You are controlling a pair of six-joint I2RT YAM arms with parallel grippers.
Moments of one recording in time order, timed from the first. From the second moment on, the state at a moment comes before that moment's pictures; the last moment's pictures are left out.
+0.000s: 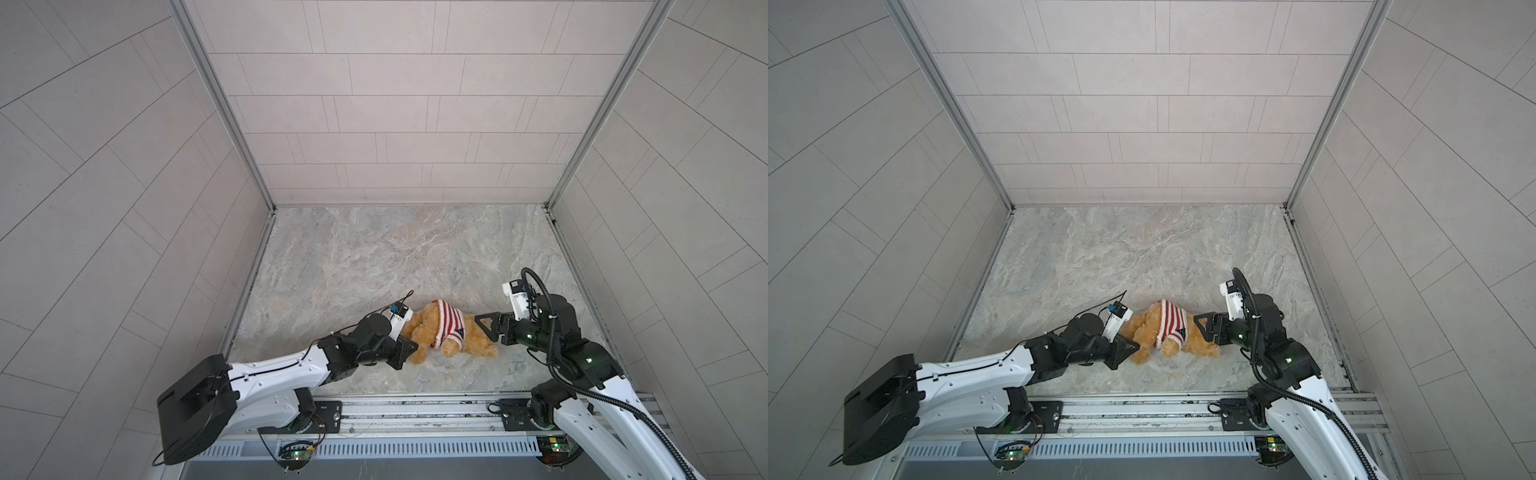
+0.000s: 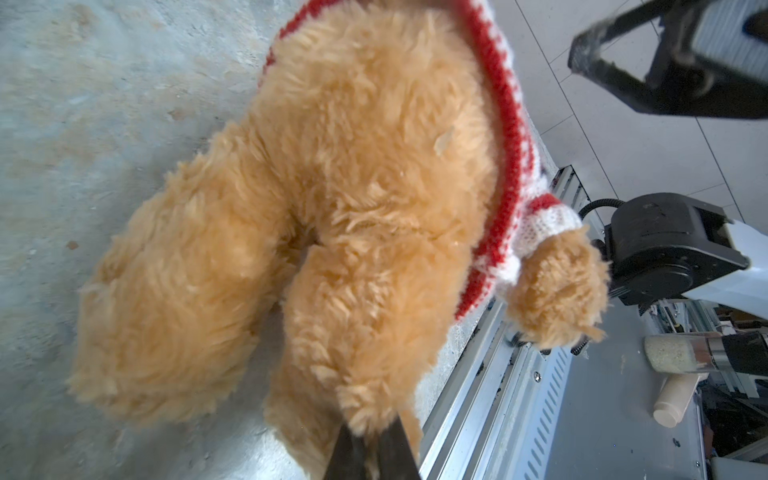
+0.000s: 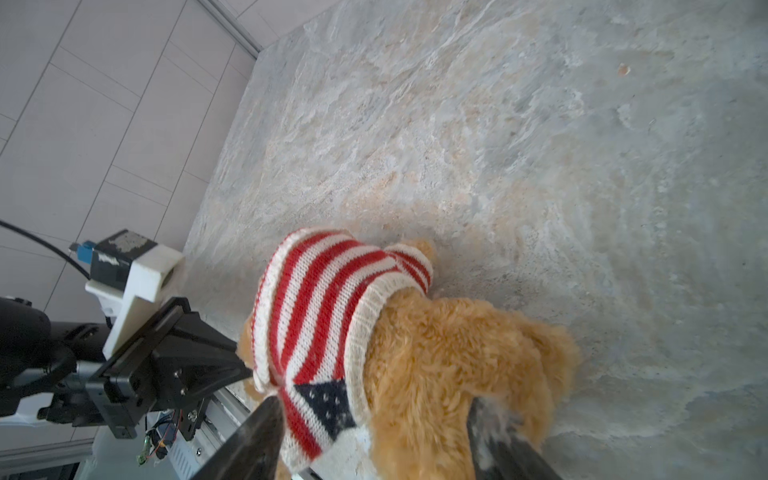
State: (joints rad) left arm -0.98 1.11 0.41 0.07 0.22 -0.59; right arm 0.33 0.50 0.52 -0.65 -0.37 0.46
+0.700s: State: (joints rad) left arm -0.93 1.07 0.43 -0.02 0.25 -0.58; right arm 0.56 0.68 0.38 -0.51 -0.14 0.50
